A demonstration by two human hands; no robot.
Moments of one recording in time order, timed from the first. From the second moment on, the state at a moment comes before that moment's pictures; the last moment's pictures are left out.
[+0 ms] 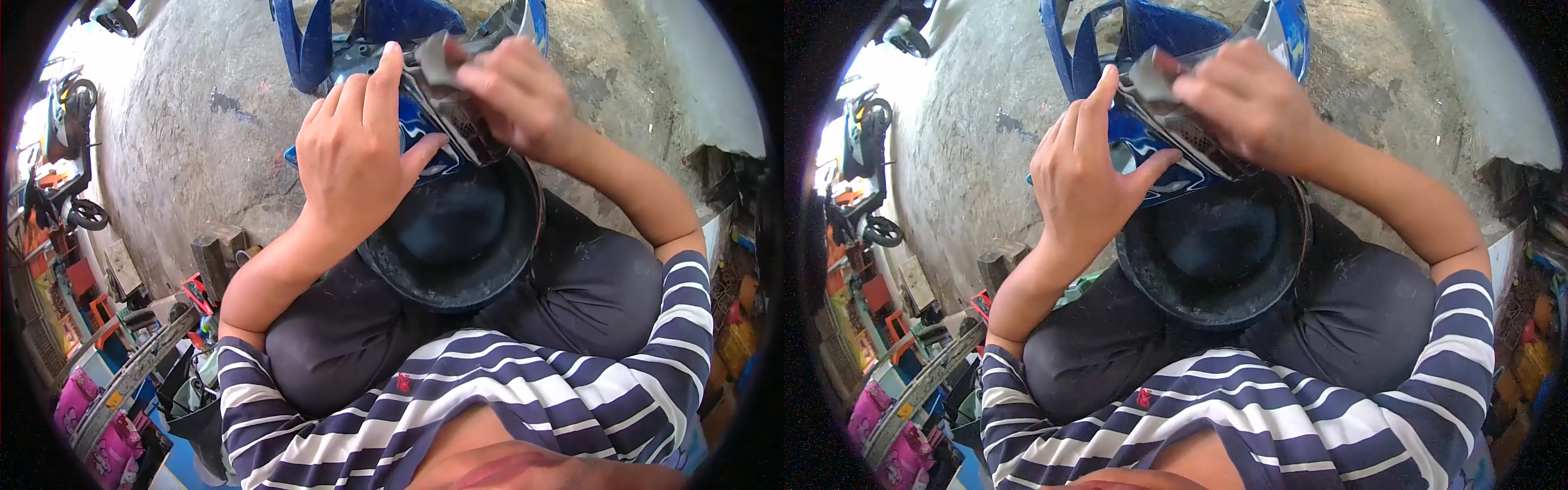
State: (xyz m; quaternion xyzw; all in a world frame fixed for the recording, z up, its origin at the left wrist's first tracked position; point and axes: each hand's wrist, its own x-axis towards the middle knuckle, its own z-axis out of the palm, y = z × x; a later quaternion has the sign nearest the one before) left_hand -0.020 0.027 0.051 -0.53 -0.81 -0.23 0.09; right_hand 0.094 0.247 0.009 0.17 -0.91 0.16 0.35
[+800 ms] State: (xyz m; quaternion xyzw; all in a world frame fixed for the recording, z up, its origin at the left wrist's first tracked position) left_hand -0.018 0.021 0.042 -0.53 -0.80 -0.25 0.08; right_hand 0.094 0.241 0.004 0.18 -0.90 0.16 0.35
